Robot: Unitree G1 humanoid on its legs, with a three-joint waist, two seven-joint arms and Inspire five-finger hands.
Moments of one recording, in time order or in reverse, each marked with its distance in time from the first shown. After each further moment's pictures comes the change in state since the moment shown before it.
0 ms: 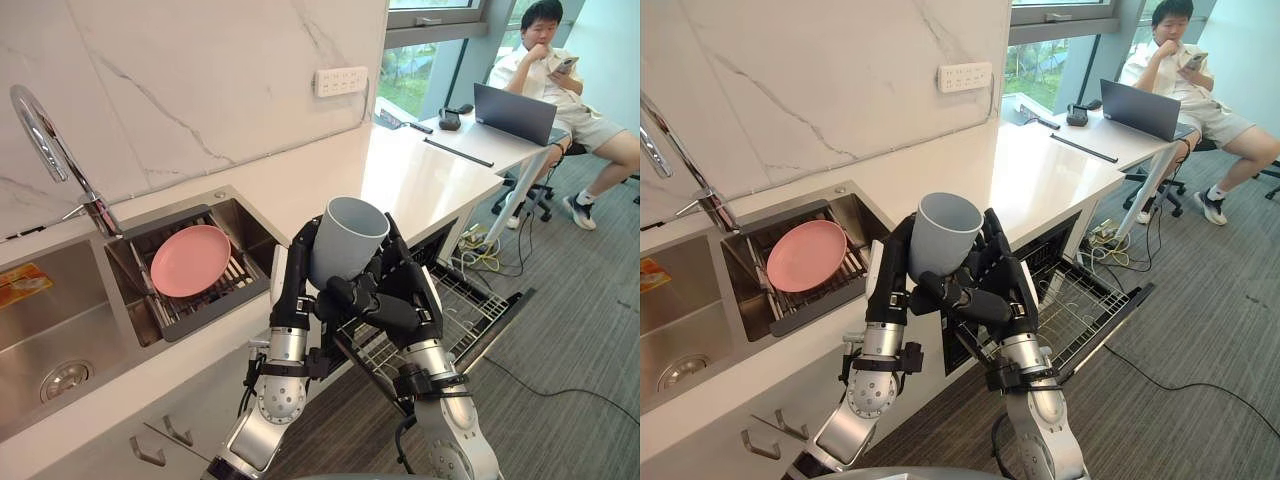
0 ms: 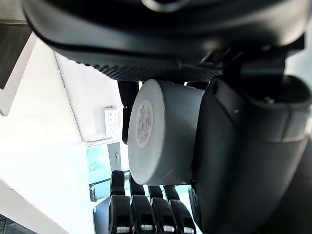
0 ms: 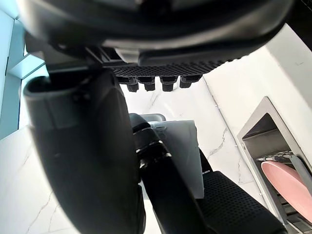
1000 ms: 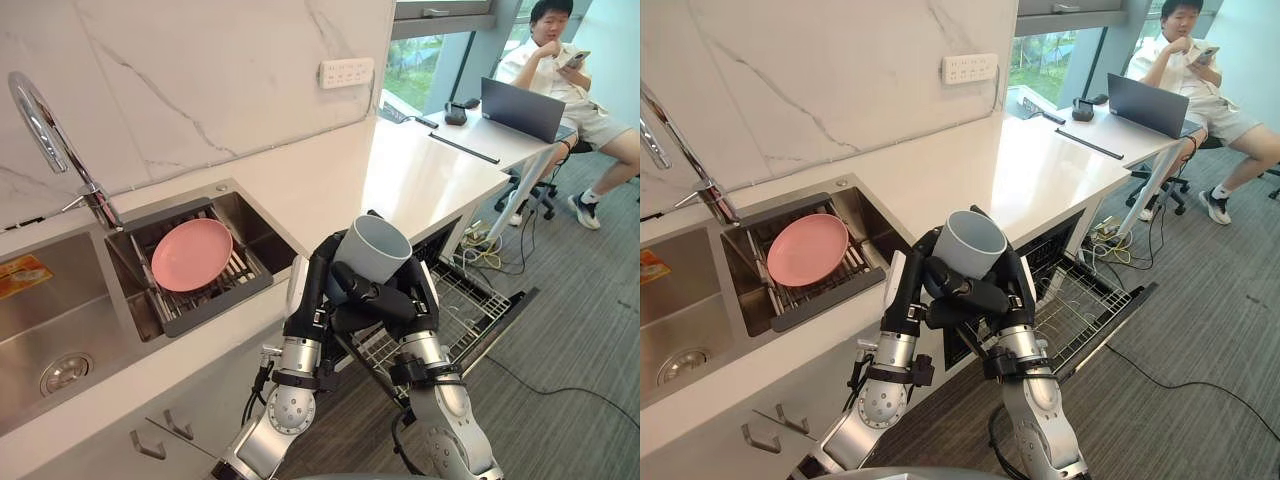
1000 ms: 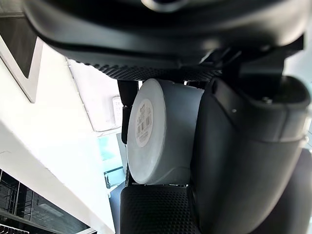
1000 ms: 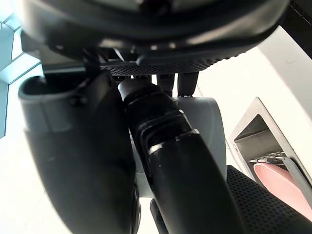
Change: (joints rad) left arm 0.002 0.013 -0.060 0.036 0.035 0.005 0.020; right arm -0.049 -0.005 0.005 0.050 0.043 0.016 -0.027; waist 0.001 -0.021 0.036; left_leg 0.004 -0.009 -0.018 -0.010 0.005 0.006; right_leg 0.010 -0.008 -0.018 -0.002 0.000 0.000
